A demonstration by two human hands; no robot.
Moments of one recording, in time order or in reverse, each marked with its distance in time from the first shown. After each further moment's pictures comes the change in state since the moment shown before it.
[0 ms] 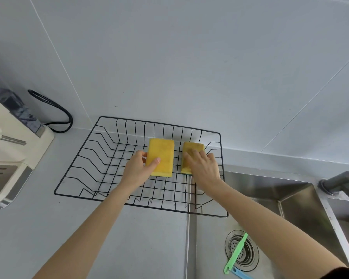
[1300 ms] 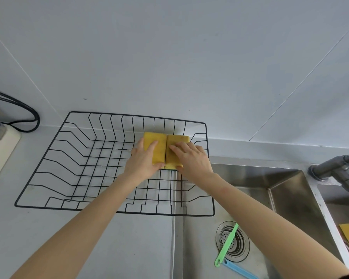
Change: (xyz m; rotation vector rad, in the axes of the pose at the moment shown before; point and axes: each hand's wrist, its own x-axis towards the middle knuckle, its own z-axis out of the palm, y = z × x) left_hand 0.029 0.026 0.051 0.529 -0.223 0.119; right_hand 0.003 0.022 0.005 0.254 0.005 -0.050
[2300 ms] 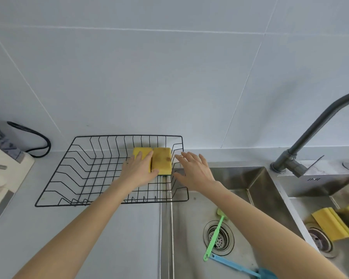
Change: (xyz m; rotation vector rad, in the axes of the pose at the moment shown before) left_hand -0.078 0.051 -0.037 0.235 0.018 0.098; right_hand -0.098 0.007 -0.057 0.174 0.054 0.172
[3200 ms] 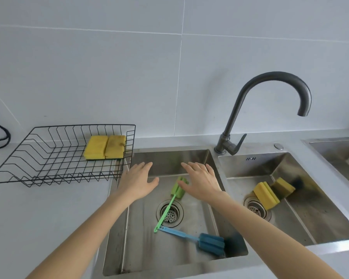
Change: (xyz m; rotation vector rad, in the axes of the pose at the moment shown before) left_hand -0.111 0.160 0.058 -0.034 0.039 0.127; right_hand -0.172 0.131 -0.027 -0.038 0.001 0.137
